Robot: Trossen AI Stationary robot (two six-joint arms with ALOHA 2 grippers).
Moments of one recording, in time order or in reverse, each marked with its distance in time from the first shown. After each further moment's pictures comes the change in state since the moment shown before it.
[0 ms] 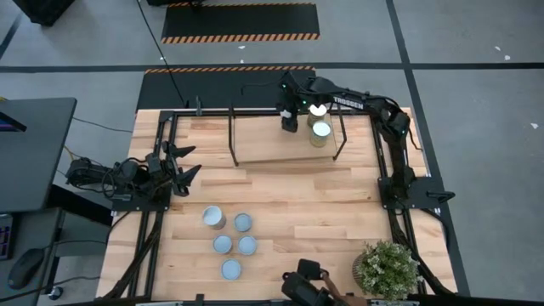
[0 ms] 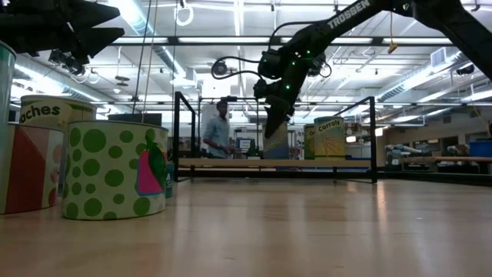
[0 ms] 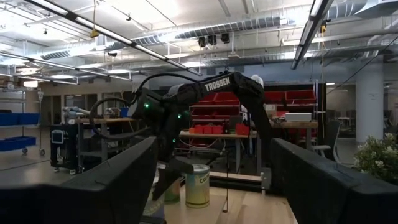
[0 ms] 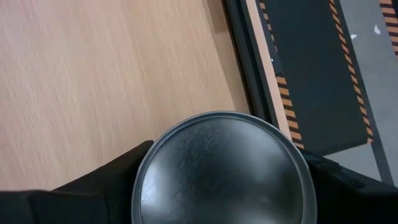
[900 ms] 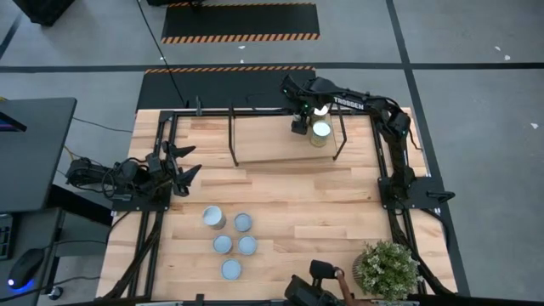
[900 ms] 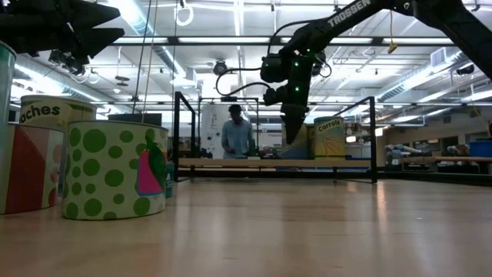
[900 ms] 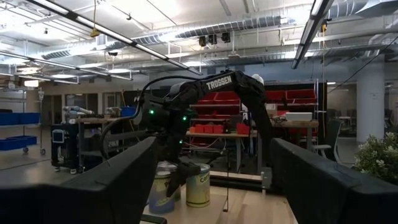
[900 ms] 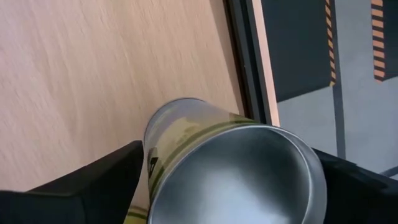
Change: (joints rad) left arm 0.000 0.000 0.000 -0.002 -0.003 -0.001; right arm 0.007 -0.012 0.004 -0.192 0.222 -0.011
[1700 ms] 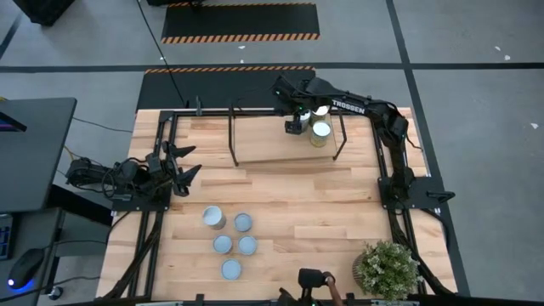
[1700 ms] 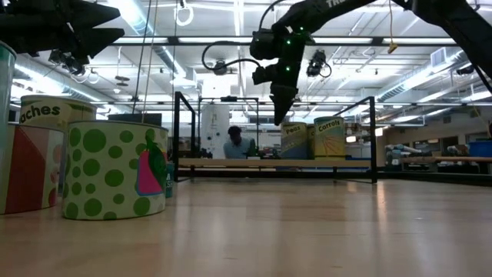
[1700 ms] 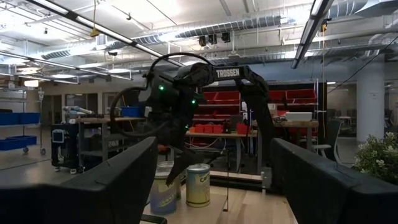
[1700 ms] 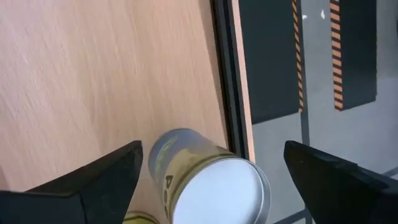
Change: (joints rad) left arm 0.000 0.000 0.000 -0.001 0.000 0.000; right arm 0.095 -0.002 0.146 -0.064 0.080 -0.025
